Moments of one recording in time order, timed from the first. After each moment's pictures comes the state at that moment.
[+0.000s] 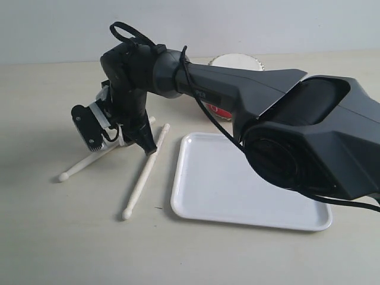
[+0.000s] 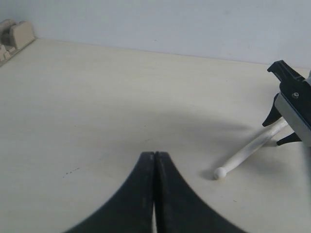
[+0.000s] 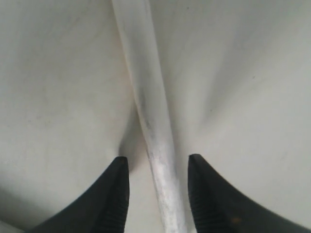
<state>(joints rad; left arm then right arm) -0.01 0.01 0.00 0.06 0.36 -0.15 0.81 2.60 -2.27 -0.09 0.97 -1.34</state>
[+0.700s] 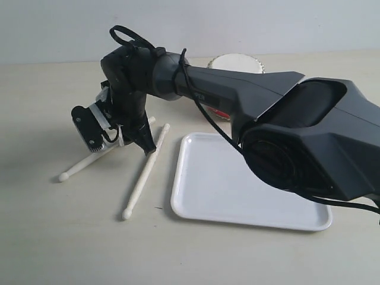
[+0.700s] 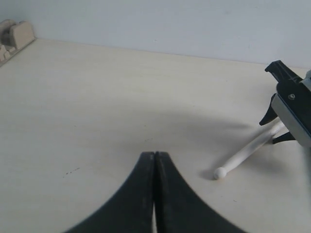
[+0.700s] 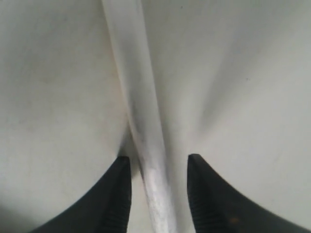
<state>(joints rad) -0.01 0.01 0.00 0.06 0.36 -0.15 0.81 2.62 -2.28 -0.11 0.94 -1.33</state>
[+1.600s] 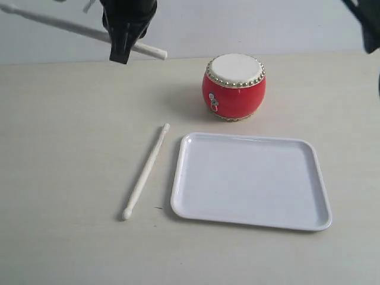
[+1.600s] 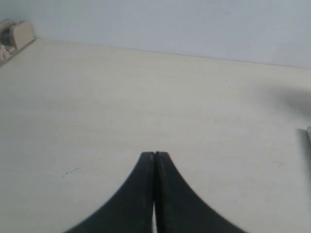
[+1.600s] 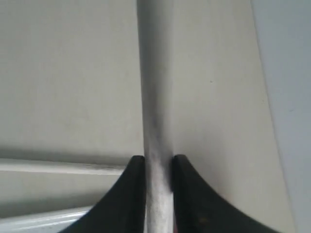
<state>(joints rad) -0.01 0.01 0.00 0.06 0.36 -0.15 0.77 2.18 -2.28 0.01 1.21 -0.76</state>
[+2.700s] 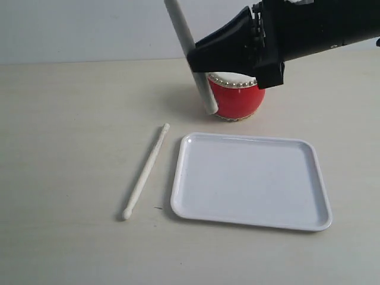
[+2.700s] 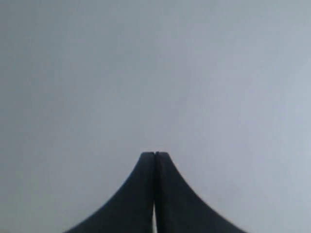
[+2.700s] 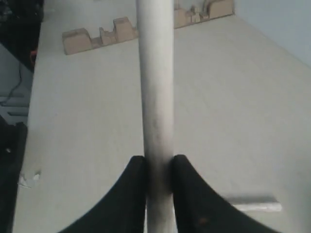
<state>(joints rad) -0.01 0.00 0.00 0.06 -0.39 -0.58 0.29 1.50 -1.04 1.32 1.05 -1.66</state>
